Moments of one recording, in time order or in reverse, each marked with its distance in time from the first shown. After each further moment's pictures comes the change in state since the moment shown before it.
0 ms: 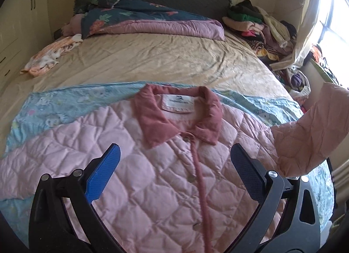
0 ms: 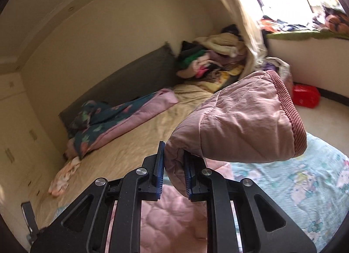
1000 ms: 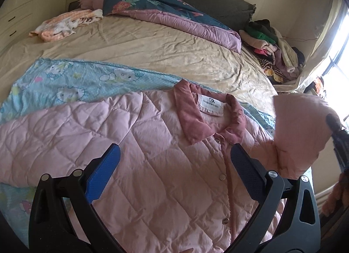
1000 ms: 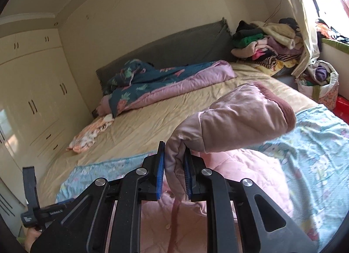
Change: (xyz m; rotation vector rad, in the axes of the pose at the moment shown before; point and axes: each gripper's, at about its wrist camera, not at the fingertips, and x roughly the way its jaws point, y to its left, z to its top) left arm 0.004 0.115 -0.016 -0.203 0.016 -0.084; right arm 0.078 0.173 -0.093 -0.196 0.186 0.200
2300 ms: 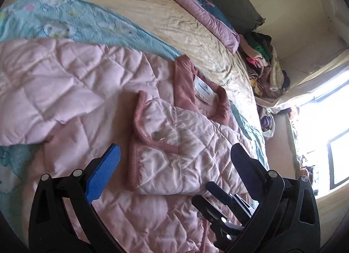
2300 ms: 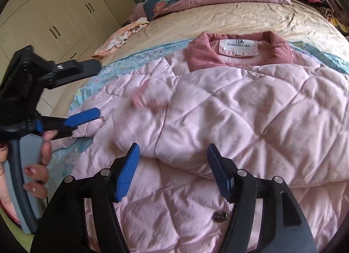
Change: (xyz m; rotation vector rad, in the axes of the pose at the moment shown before) left arm 0.037 0.050 -0.026 -0.300 0.148 -0.245; right arm 0.077 0.079 -0.142 -0.143 0.541 0.229
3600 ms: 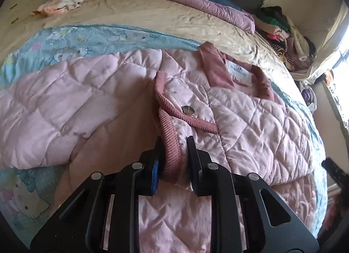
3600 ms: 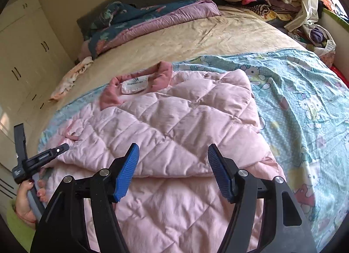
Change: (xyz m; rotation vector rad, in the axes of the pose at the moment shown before) left arm 0.034 -0.002 -0.026 0.279 -0.056 0.311; right arm -0.113 -0.139 -0.014 0.216 -0.143 -0.285
